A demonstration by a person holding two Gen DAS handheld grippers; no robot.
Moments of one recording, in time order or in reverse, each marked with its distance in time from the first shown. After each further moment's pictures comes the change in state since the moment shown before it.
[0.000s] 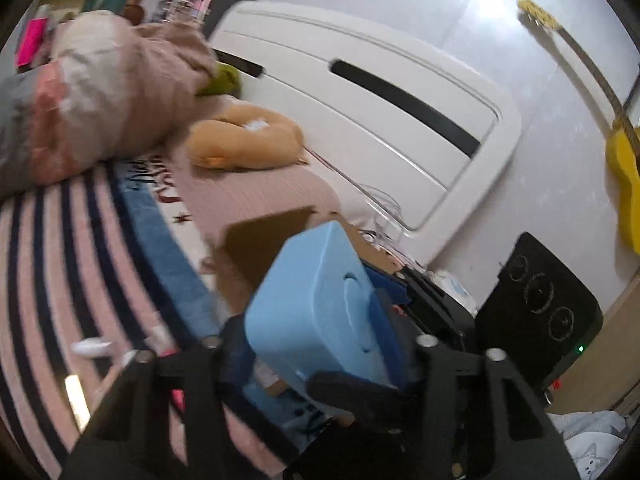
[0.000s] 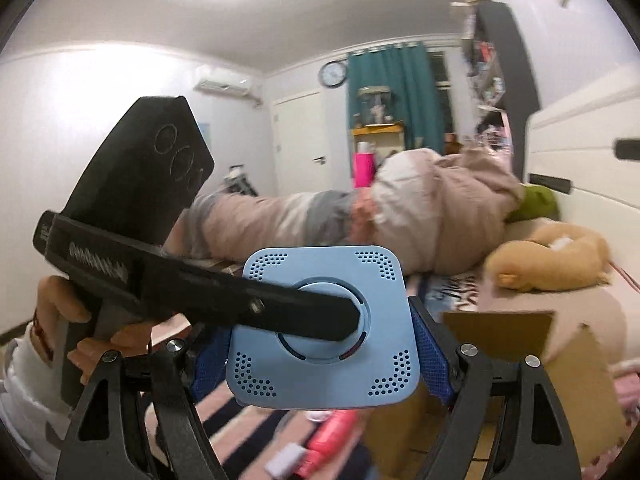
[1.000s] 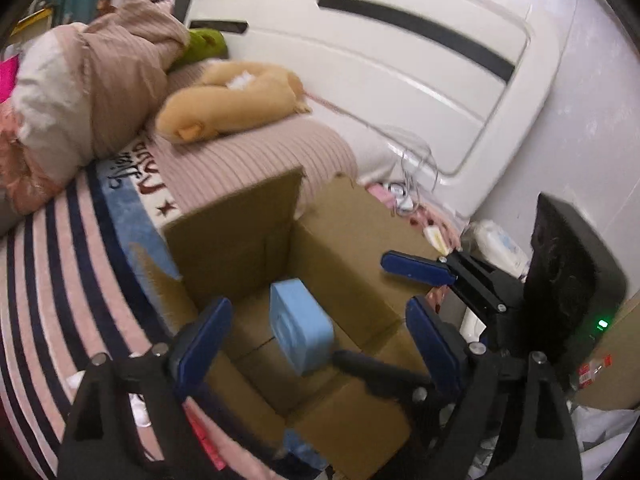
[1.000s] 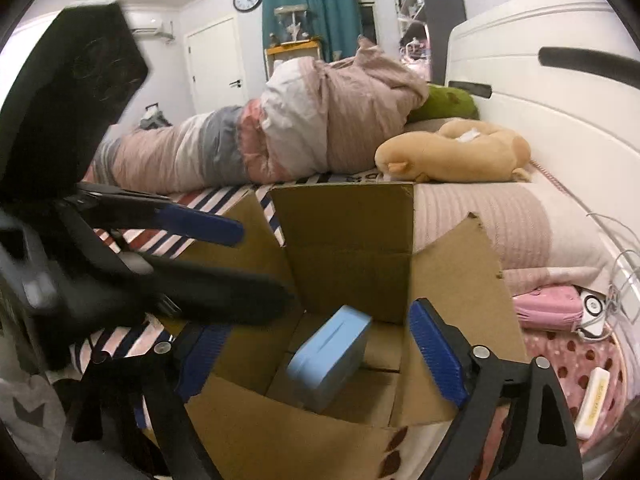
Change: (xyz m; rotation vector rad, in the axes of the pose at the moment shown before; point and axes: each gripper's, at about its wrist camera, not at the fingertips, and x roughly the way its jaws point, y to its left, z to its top) left arm 0.087 -0.029 0.010 0.105 0.158 0.146; right arm -0.012 -0.090 -0.037 0.101 0.315 -0.243
